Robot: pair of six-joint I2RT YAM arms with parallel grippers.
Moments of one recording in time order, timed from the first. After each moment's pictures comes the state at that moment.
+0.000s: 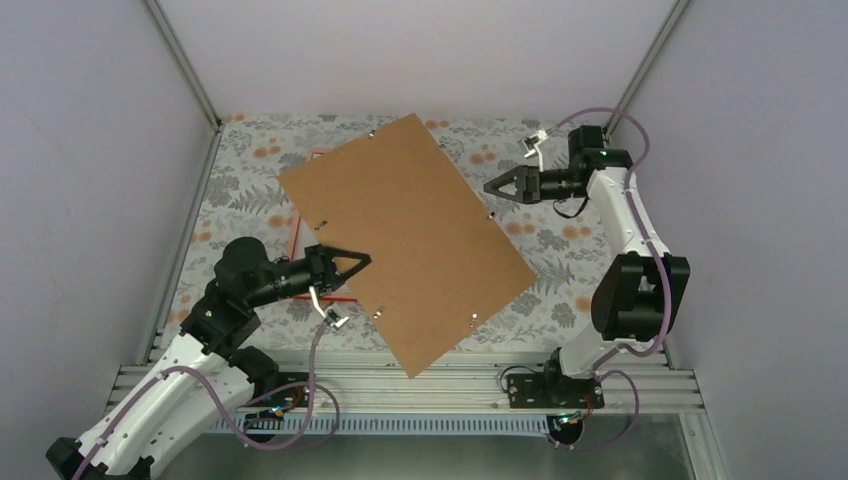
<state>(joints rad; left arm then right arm) -0.57 0.57 0.62 -0.15 0.63 1.86 -0.03 1.63 1.48 -1.10 -1.23 -0.30</state>
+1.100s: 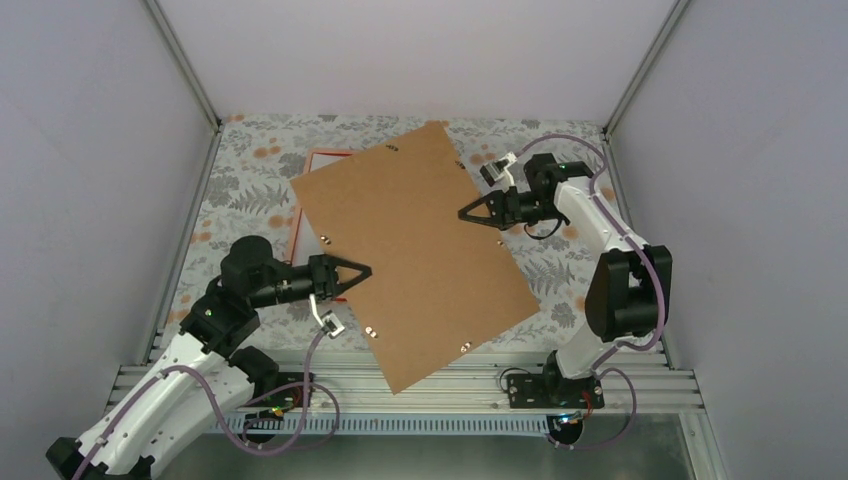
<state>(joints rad) -0.57 0.58 0.62 -0.28 0.71 2.00 0.17 1.65 1.33 -1.26 -1.54 -0.41</state>
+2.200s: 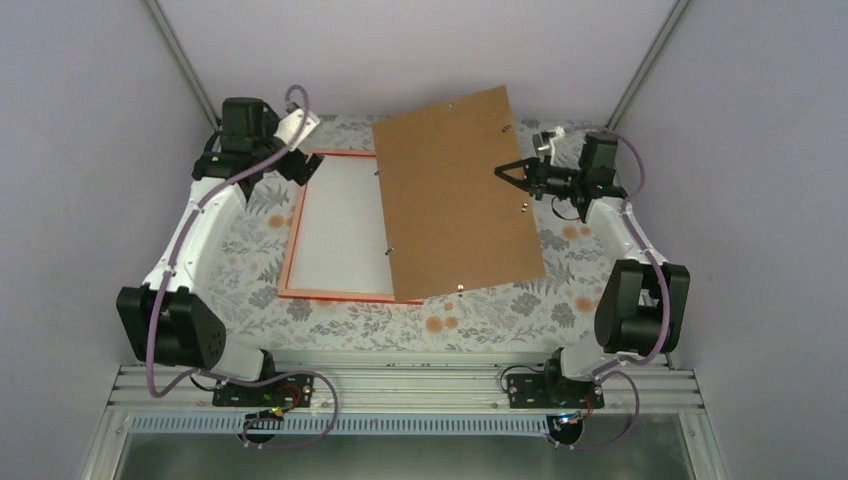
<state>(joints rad) -0.14 1.43 1.42 -0.55 0.20 0.68 -0.10 1.56 1.13 -0.18 -1.37 0.60</state>
